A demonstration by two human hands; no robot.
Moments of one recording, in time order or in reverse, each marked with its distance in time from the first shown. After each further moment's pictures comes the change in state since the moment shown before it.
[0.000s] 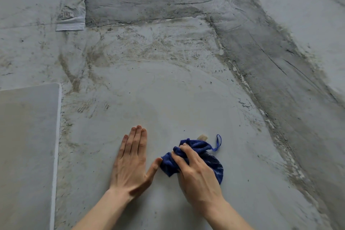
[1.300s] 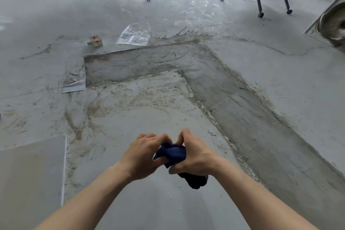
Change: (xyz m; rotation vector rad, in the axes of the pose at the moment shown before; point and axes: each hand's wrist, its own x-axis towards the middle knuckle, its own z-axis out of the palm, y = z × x) left_hand 0.069 0.087 -0.184 -0.234 -0.002 0.438; right_hand 0.046 -0.015 -0.212 0.425 -0.232 0.227
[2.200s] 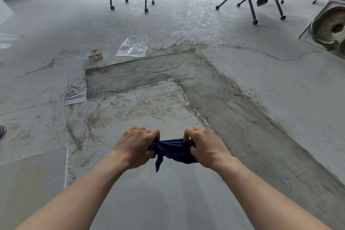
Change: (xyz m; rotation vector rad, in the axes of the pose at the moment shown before) left_hand 0.031 0.019 -0.049 0.330 -0.058 -0.034; right_hand -0.003 0.011 -0.051 -0.413 0.237 -0.079
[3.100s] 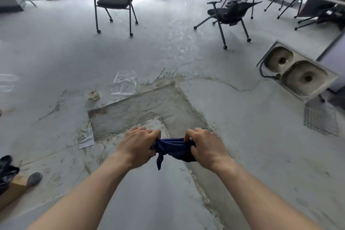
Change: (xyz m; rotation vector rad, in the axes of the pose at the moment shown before) left_hand 0.074 0.110 -0.486 0.003 -0.036 0.073; right_hand -0.052 -0.139 -0.488 -0.015 0.025 0.145
